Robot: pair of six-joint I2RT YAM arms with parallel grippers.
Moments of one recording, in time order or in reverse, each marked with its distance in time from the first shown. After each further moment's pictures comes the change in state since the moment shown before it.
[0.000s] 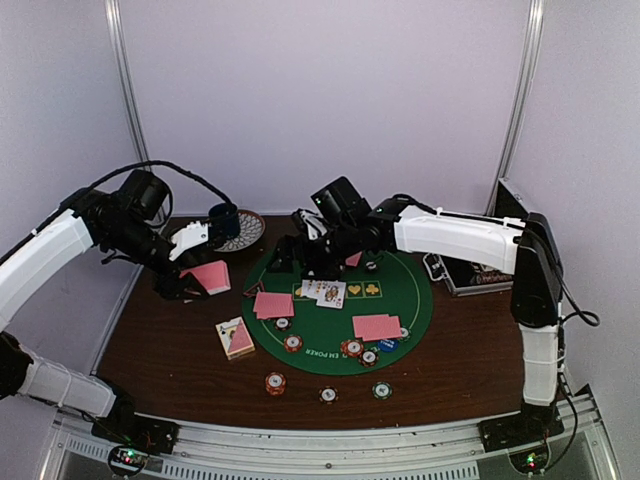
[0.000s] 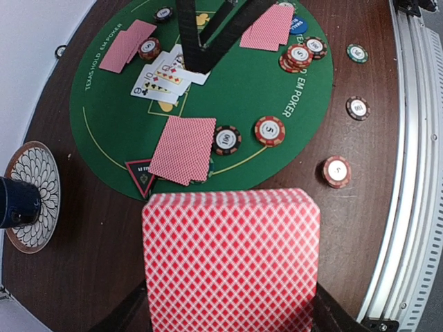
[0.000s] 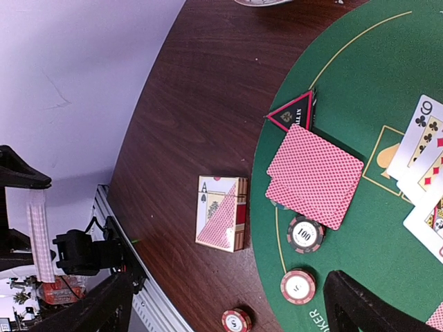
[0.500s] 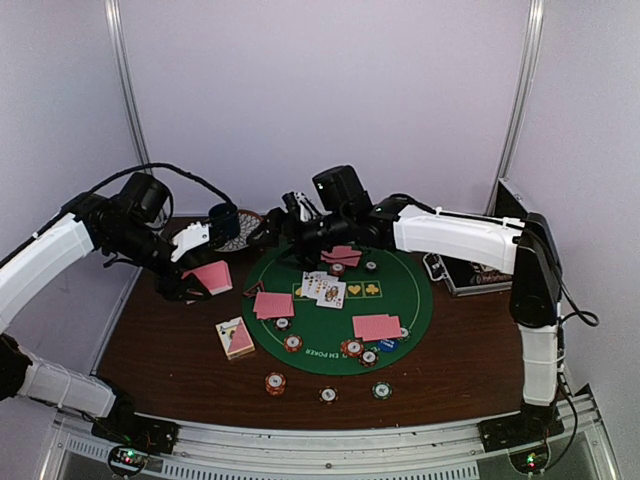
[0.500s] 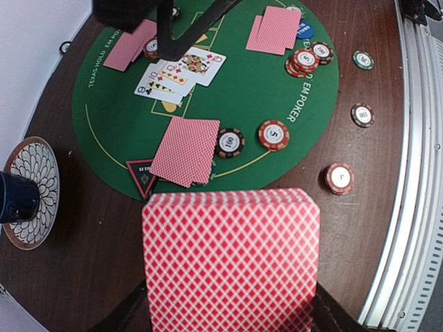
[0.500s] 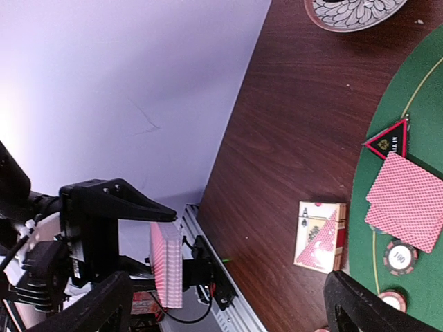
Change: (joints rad) left arm -0.003 -0.011 -0.035 0.046 0.002 -0.042; right arm 0.000 0.005 0.014 0.252 -0.153 0.252
